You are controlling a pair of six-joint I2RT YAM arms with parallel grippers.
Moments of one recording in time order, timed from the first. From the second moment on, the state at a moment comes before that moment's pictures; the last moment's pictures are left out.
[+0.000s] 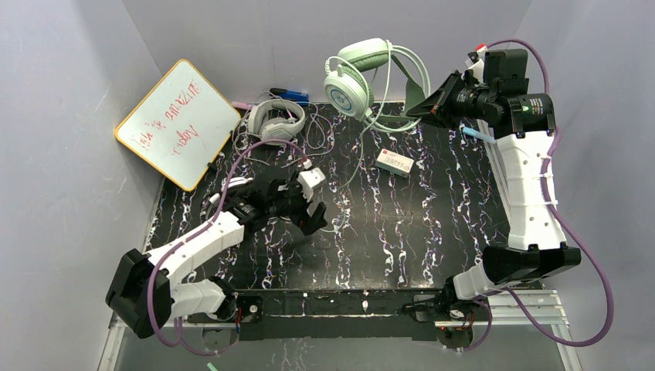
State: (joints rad) left arm -0.66 1.18 0.75 -0.18 0.37 0.06; right arm 0.13 1.49 1.99 -1.12 -0.55 0.75
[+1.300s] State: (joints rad) left arm -0.76 1.50 0.84 -0.36 0.35 0.90; right arm 0.13 1.48 1.99 -1.11 -0.59 0.74
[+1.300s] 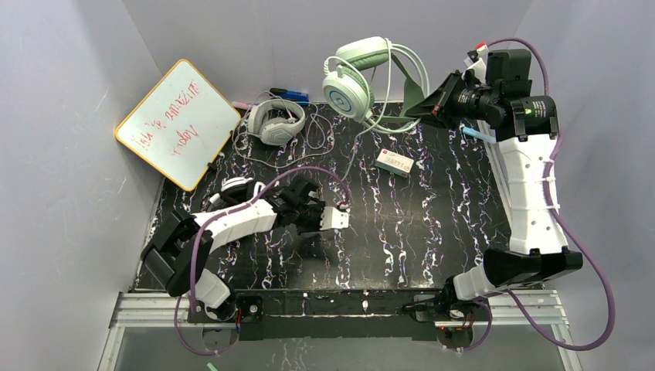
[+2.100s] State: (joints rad) left arm -0.44 1.56 0.89 -0.09 0.27 0.15; right arm 0.14 1.25 1.65 -0.98 -0.71 0.64
